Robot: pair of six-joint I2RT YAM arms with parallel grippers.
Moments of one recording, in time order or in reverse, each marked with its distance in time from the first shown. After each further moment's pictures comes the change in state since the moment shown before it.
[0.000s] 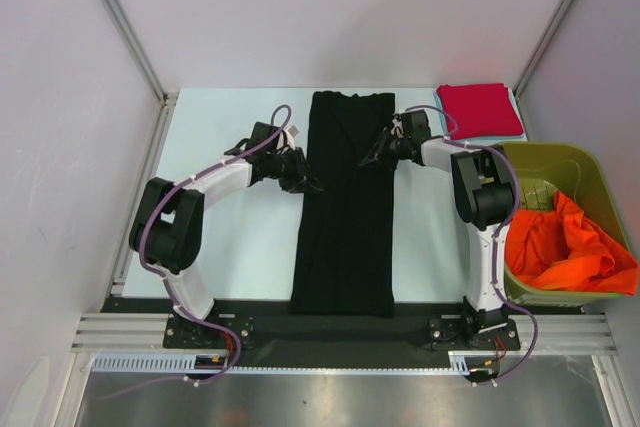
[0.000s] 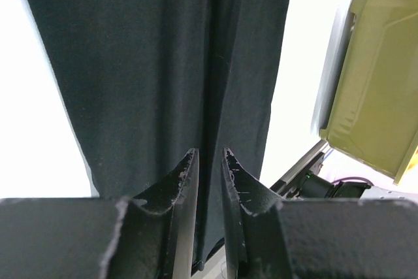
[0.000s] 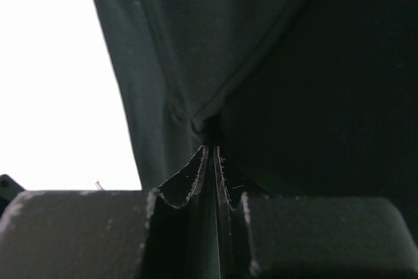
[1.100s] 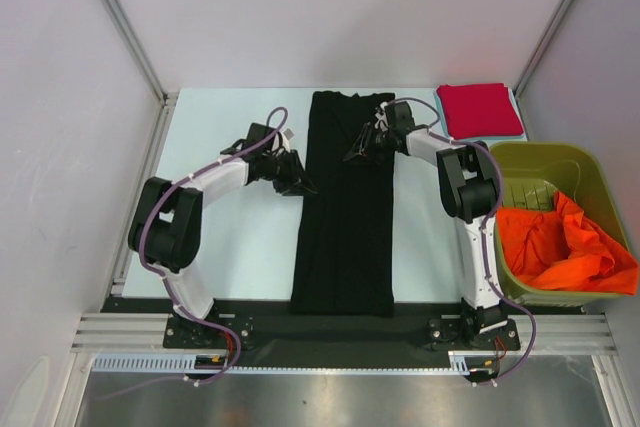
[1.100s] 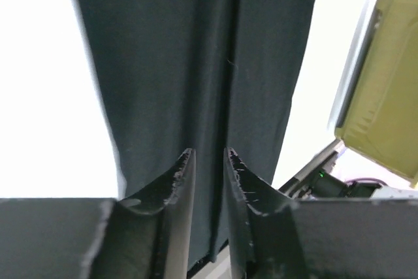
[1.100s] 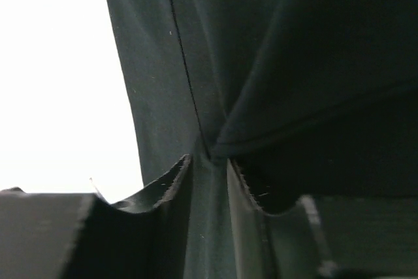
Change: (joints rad) left arm 0.021 0.000 -0.021 -0.039 -0.013 0.039; right arm 0.046 0.151 0.235 -0.125 -0.033 -0.041
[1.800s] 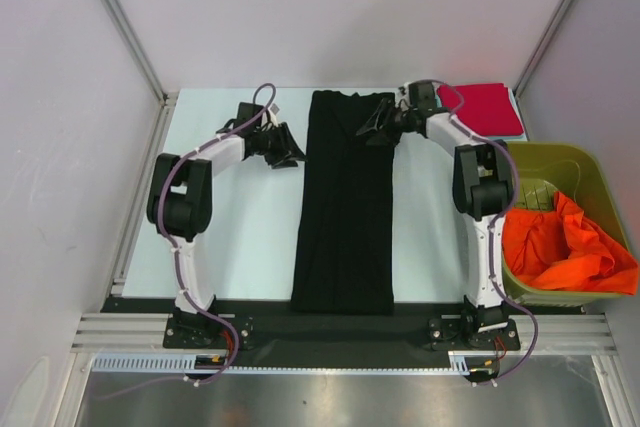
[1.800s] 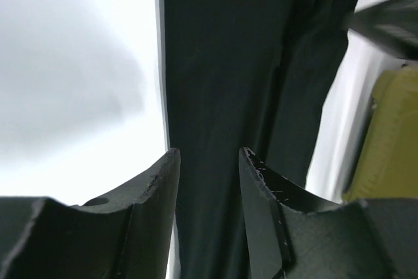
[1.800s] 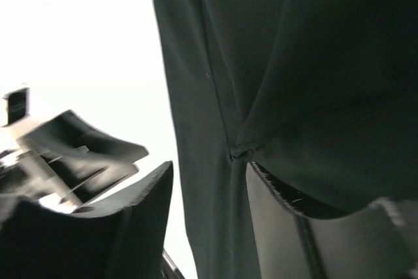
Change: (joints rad) left arm 0.141 0.246 0.267 0.043 -0.016 0.061; right arm -0.085 0.006 0.159 -0.126 -0.069 0.026
